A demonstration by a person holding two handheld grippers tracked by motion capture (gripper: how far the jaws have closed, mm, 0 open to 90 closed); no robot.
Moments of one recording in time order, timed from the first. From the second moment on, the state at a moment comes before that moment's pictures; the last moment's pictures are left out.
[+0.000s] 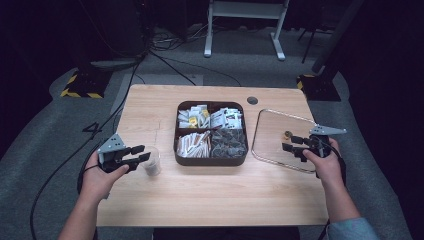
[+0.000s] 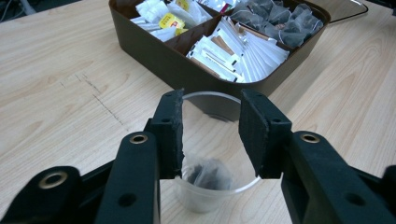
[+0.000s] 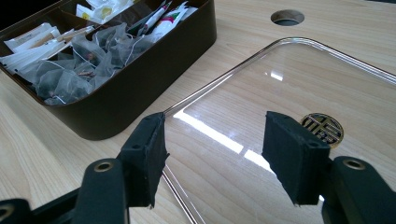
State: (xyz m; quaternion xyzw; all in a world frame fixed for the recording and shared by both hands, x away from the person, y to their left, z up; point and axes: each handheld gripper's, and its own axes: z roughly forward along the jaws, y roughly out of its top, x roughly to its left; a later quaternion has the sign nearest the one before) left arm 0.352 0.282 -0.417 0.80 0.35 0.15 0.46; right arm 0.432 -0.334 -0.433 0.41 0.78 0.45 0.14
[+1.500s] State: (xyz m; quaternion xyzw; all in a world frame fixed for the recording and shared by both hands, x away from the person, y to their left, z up) left arm 0.324 0.142 -0.494 0.89 0.26 0.08 0.37; right arm 0.438 -0.351 -0.446 0.44 0.78 0.42 0.14
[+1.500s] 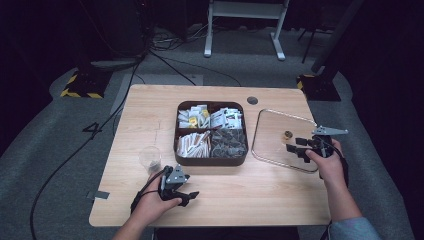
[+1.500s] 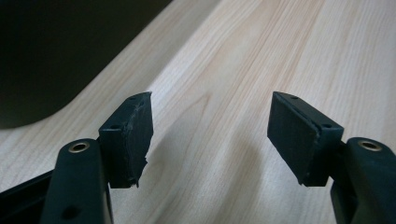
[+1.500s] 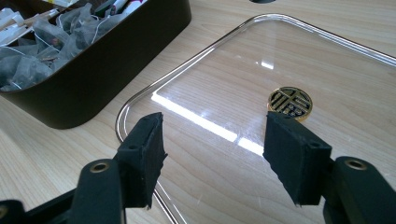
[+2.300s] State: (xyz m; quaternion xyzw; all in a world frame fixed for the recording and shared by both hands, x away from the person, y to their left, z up) left arm 0.322 0.142 -0.503 0.88 0.27 0.10 0.36; right arm 0.465 -0.351 -0.466 0.47 0.77 0.39 0.19
